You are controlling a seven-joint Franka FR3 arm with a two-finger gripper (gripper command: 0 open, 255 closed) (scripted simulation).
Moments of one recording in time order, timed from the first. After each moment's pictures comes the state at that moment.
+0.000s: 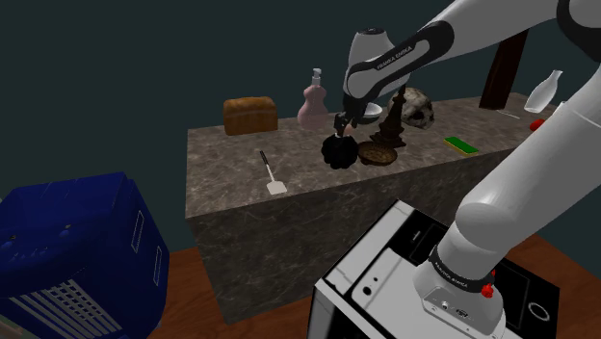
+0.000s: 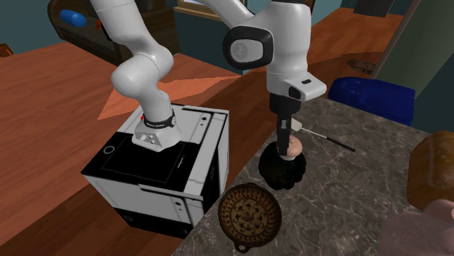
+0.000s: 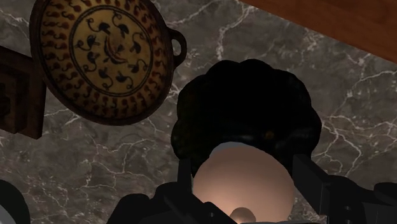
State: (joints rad) arm -0.14 -0.19 -0.15 -2.43 -0.23 2.43 -0.08
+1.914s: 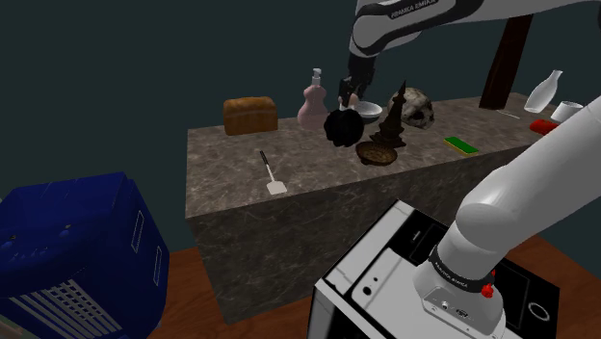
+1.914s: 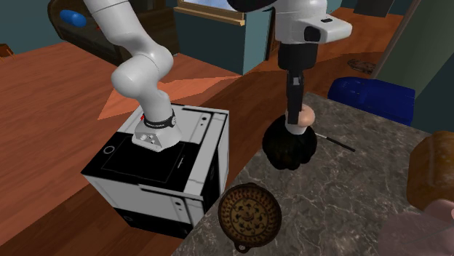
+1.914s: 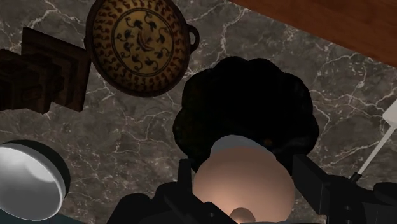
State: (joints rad) arm -0.13 -0.30 -0.14 -2.24 -0.20 2.13 -0.12
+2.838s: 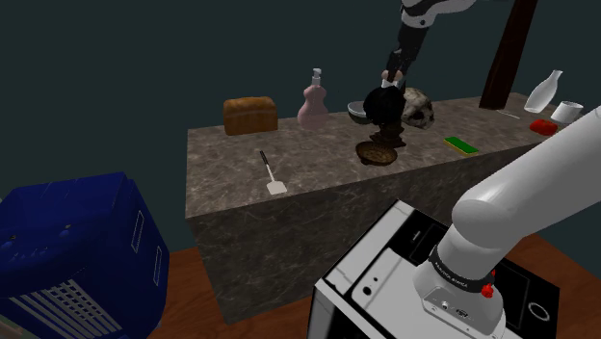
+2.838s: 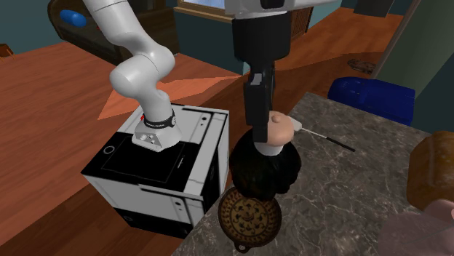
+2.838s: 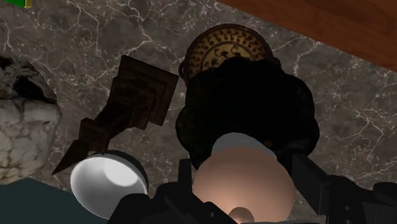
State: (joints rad) arm -0.22 -0.35 -0.34 -2.08 -0.19 1.97 -0.44
